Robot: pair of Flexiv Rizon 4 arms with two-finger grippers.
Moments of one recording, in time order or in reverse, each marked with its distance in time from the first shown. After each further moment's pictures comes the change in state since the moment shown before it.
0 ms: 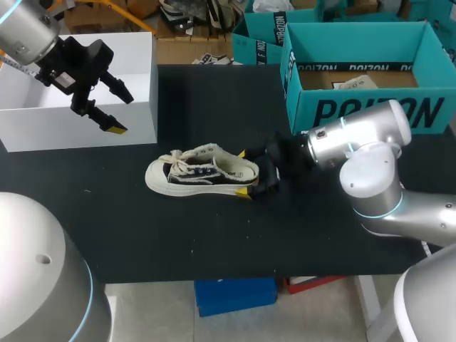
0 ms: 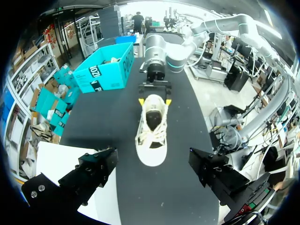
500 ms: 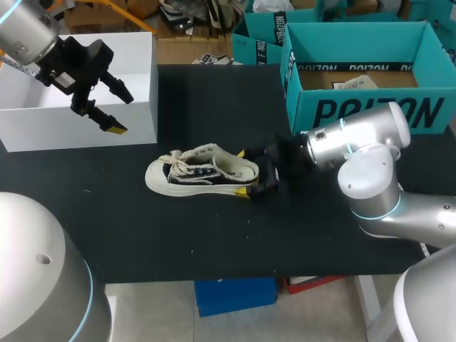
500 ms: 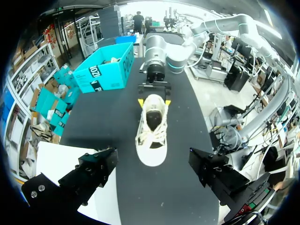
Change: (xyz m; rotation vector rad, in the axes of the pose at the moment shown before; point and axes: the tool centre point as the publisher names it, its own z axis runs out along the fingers) left arm 0.000 0.000 0.000 0.000 0.000 0.000; right arm -0.004 0.001 0.001 -0.004 -0.019 -0.021
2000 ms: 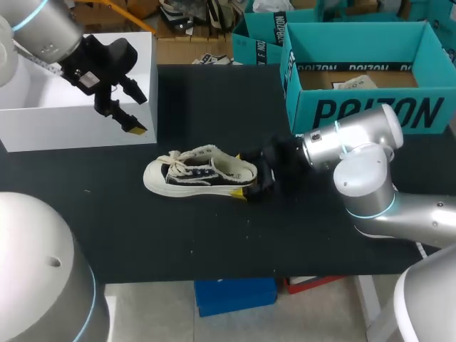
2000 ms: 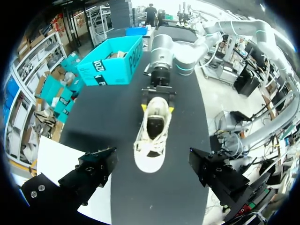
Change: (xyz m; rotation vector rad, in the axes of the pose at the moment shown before) left arm 0.014 -0.039 0.015 -0.096 -0.069 -0.132; right arm 0.003 -0.006 0.014 -0.024 0.041 0.022
